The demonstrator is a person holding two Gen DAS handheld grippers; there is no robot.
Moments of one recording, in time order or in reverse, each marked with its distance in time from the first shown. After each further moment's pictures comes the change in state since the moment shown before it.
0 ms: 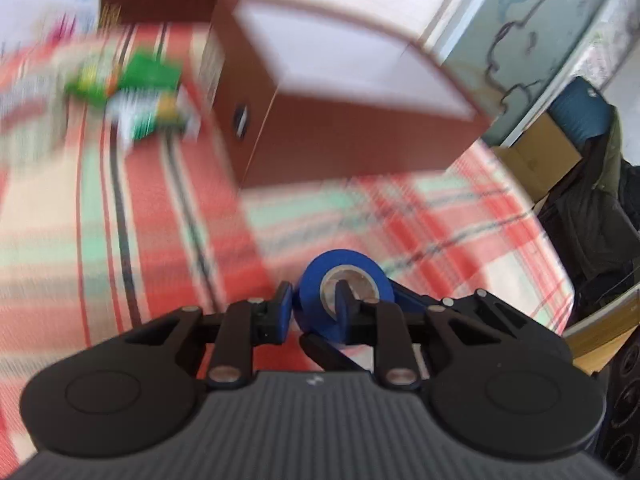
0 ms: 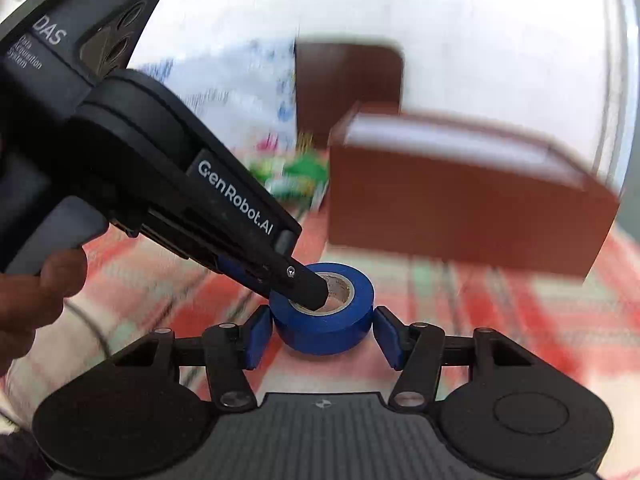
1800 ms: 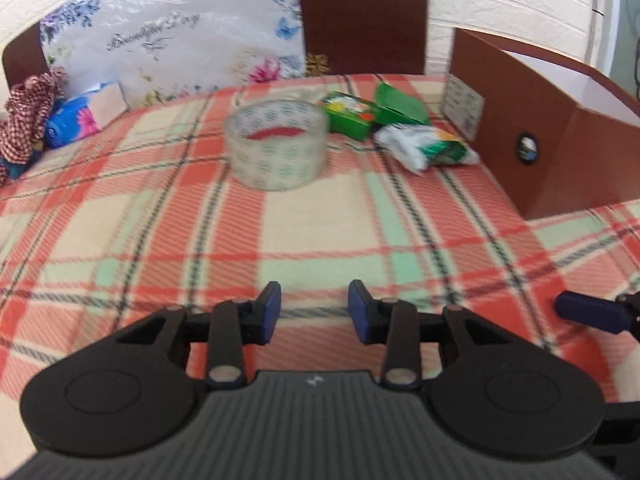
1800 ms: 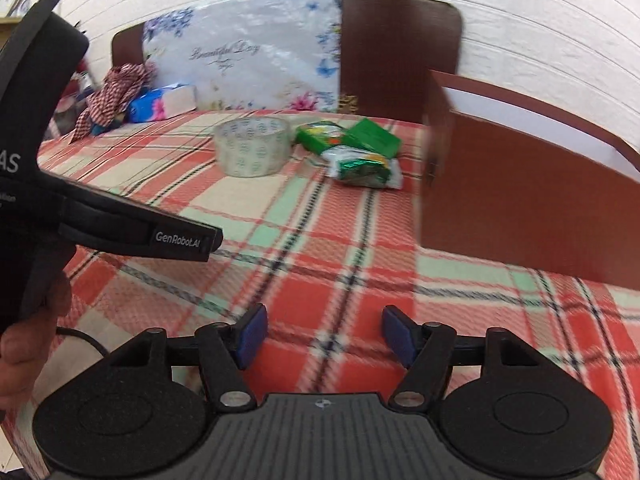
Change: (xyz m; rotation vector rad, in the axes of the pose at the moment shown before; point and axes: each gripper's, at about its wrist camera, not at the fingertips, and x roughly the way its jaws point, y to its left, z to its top) left arm -0.023 0.110 -0.037 -0.014 -0.160 0.558; right arm 0.062 0.068 0.018 -0.029 0.189 0.053
